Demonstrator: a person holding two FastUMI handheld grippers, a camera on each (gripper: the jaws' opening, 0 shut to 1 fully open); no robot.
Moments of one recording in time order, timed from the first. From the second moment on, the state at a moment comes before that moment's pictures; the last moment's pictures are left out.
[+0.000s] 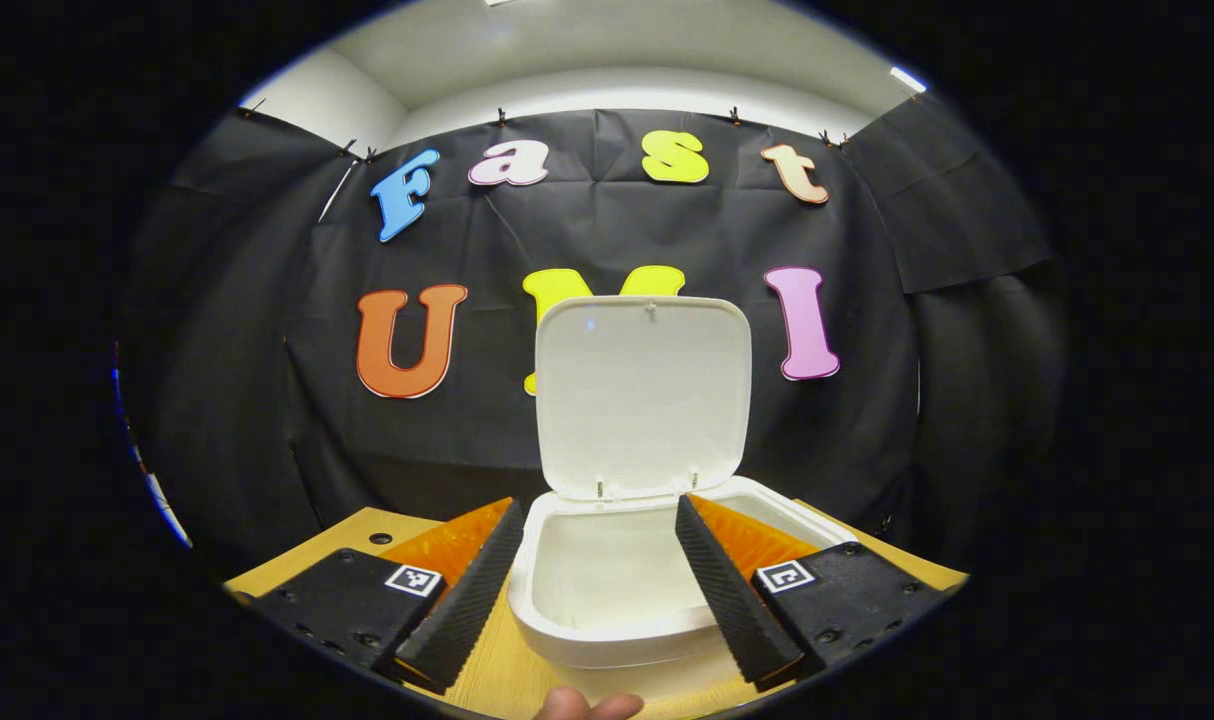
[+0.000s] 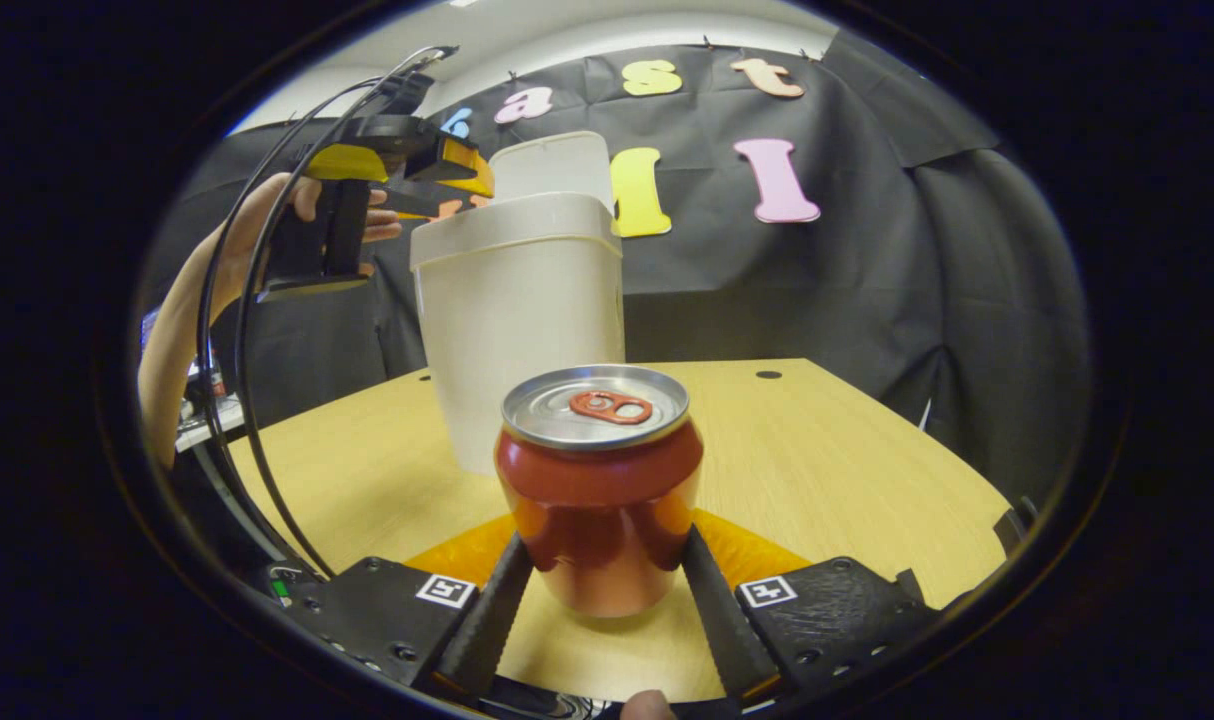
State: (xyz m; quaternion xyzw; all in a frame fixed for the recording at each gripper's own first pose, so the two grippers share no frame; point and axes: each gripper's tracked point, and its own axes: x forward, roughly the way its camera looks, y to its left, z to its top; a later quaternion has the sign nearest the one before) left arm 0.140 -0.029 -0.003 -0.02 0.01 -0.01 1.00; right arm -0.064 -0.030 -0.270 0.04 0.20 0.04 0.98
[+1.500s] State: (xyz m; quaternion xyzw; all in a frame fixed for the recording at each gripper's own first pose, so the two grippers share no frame) left arm 0.018 0.079 -0.089 -0.04 0.03 0.05 1.00; right arm 0.075 0.040 -0.021 0.01 0.11 0.14 0.98
